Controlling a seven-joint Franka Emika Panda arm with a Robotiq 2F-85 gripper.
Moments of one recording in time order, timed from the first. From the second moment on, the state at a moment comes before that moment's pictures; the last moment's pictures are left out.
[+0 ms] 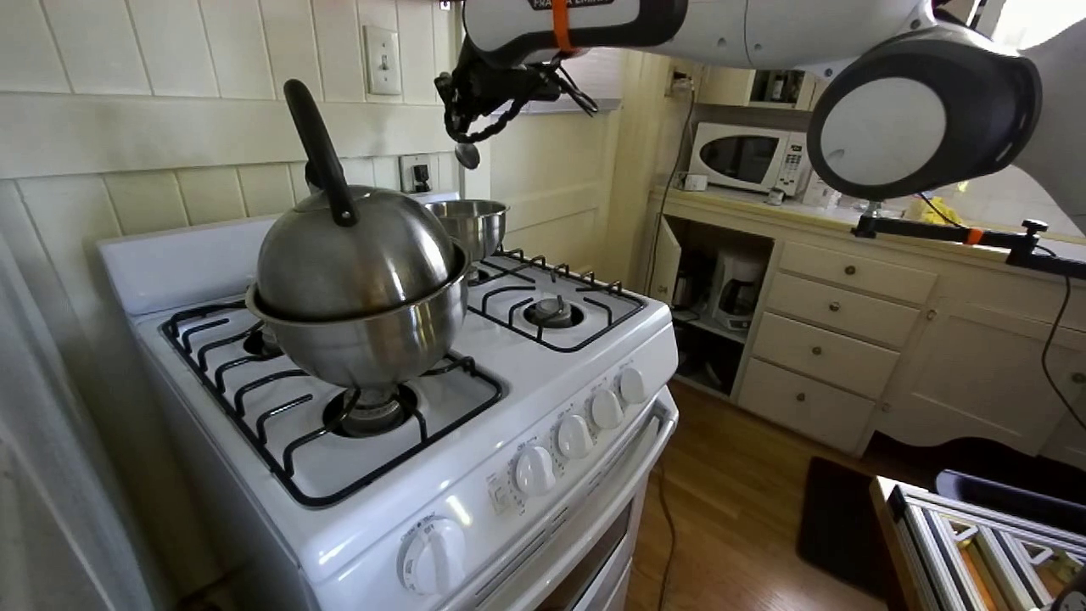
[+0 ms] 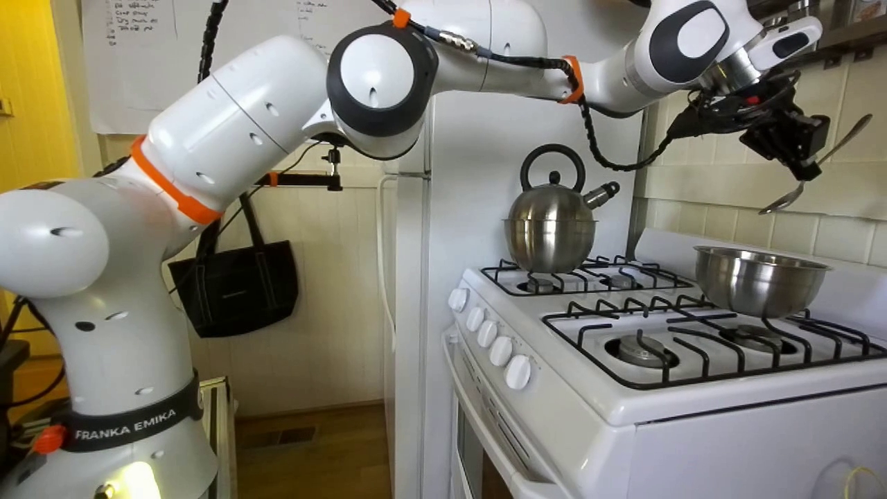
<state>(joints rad) -0.27 0.84 -0.20 -0.72 -0.01 2.28 0.23</state>
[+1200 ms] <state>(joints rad) -0.28 0.91 -0.15 -0.72 0.02 2.15 0.27</state>
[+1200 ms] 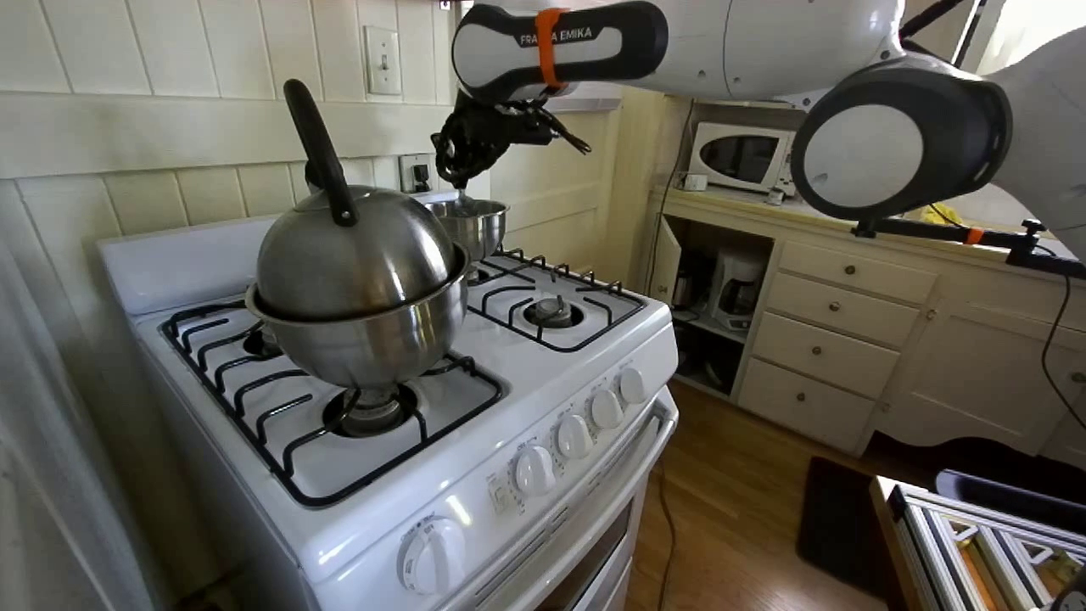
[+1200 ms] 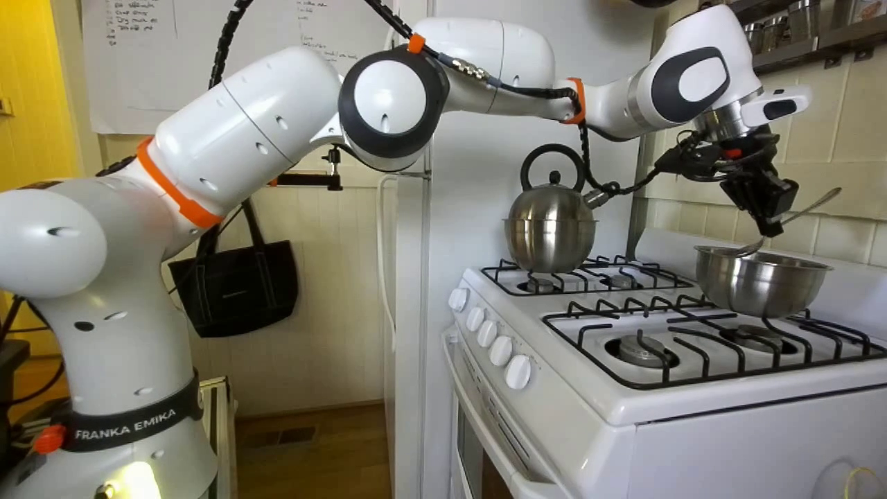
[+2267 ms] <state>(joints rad) -0.22 1.01 -0.26 -0.69 -0.07 2.14 0.32</state>
